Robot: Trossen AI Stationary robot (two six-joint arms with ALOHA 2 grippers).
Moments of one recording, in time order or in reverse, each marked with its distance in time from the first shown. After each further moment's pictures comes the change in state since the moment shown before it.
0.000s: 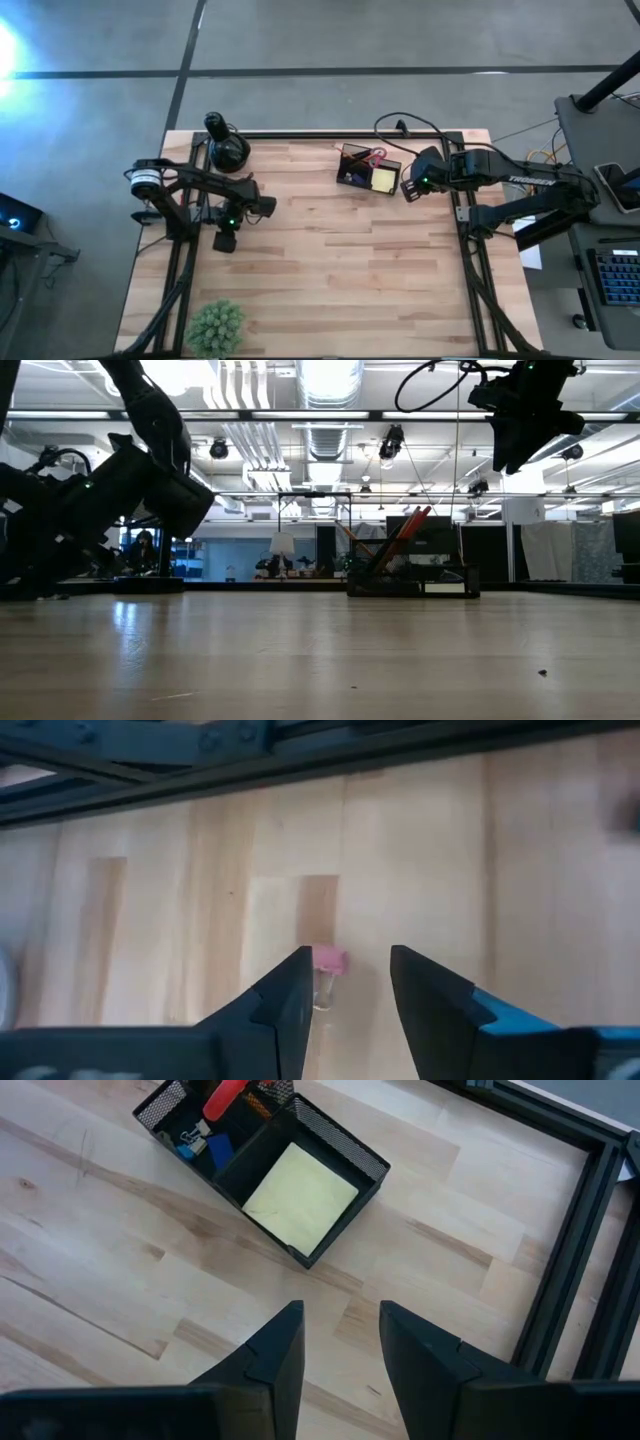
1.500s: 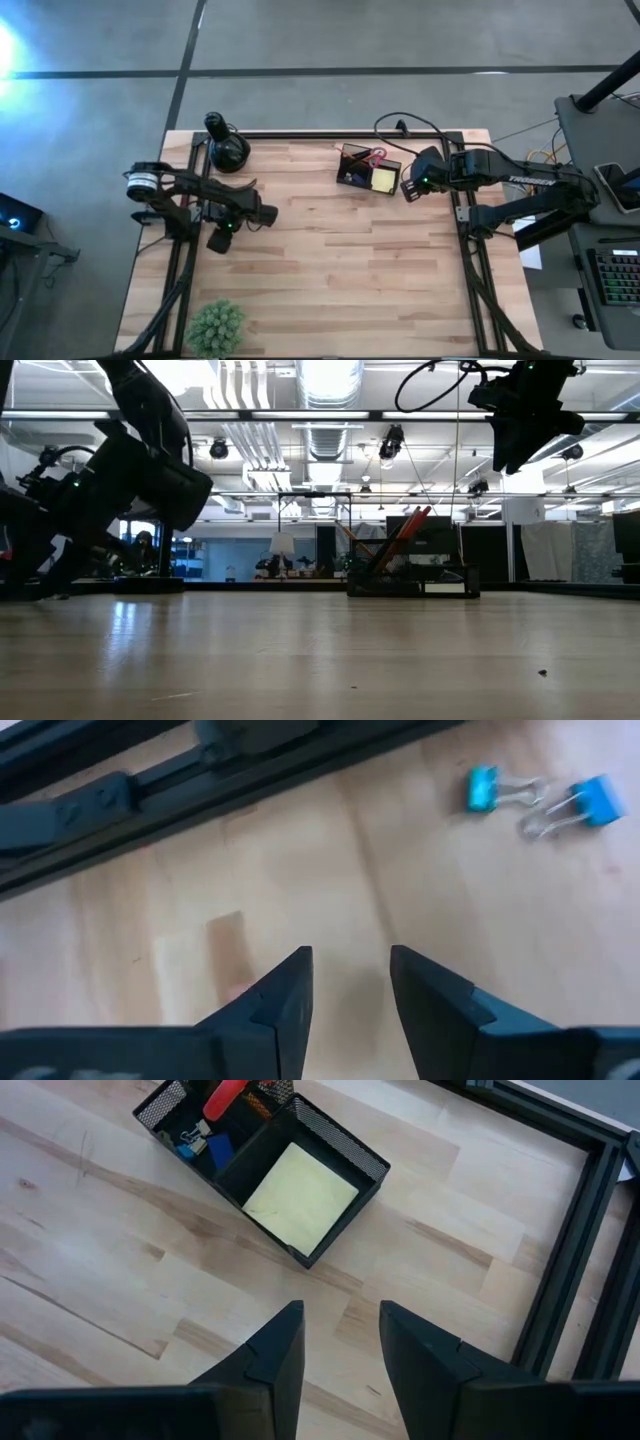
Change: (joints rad) left arm -0.117 -0.018 0.010 0.011 -0.234 0.097; right arm 0.000 0.000 0.000 0.000 0.000 0.000
